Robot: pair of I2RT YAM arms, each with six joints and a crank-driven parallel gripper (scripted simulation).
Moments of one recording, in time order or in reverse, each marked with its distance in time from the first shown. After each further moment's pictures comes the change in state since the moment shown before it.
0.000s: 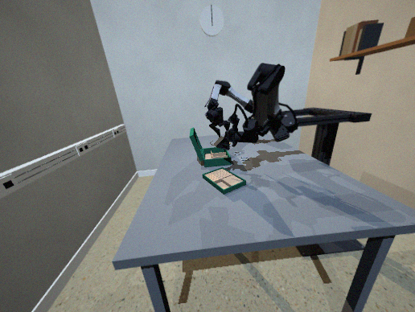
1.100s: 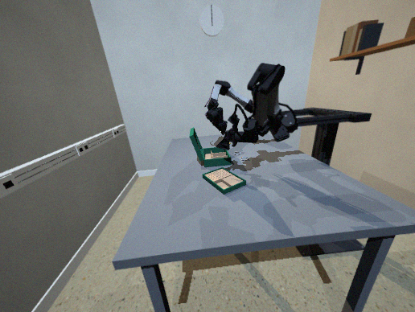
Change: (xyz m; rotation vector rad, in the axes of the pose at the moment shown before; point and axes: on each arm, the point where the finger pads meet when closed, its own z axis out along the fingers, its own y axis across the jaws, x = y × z) left arm 0.000 0.000 0.000 0.000 0.000 0.000; right arm 0.000 0.000 0.000 0.000 0.000 0.000
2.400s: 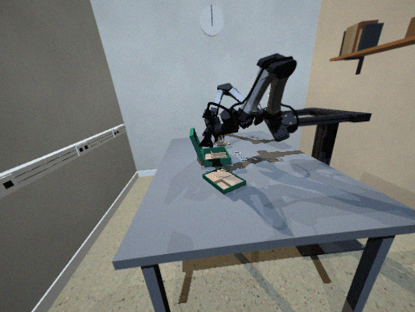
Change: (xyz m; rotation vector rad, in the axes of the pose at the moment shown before) left arm -0.047 0.082 0.072 -0.216 0.113 -0.332; right arm -0.058 -0.045 0.112 0.134 0.394 0.649
